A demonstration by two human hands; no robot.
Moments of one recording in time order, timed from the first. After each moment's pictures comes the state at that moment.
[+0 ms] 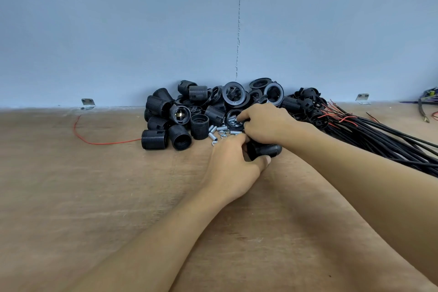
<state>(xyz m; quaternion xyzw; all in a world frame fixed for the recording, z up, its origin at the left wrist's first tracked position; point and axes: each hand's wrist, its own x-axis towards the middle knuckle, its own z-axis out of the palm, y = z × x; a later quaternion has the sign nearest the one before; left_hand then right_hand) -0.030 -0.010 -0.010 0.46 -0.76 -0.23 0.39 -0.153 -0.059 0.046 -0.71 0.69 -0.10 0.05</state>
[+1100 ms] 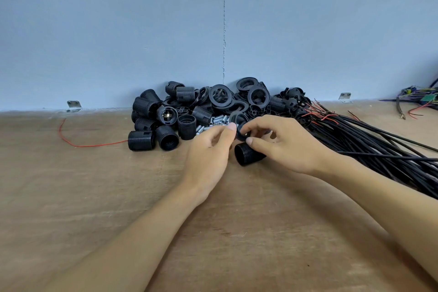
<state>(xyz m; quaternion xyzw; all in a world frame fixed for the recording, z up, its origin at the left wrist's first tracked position) -0.025 -0.006 -0.002 0.43 -0.63 -0.42 0.49 -0.202 0.012 0.029 -0.76 0.54 -0.33 0.14</state>
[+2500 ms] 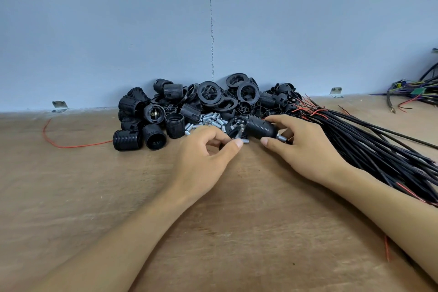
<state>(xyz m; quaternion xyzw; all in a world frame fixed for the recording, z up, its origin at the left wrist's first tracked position) -0.024 -0.001 -0.009 0.42 -0.72 -0.29 0.47 -0.247 0.021 0.000 -0.68 0.62 -0.38 0.06</state>
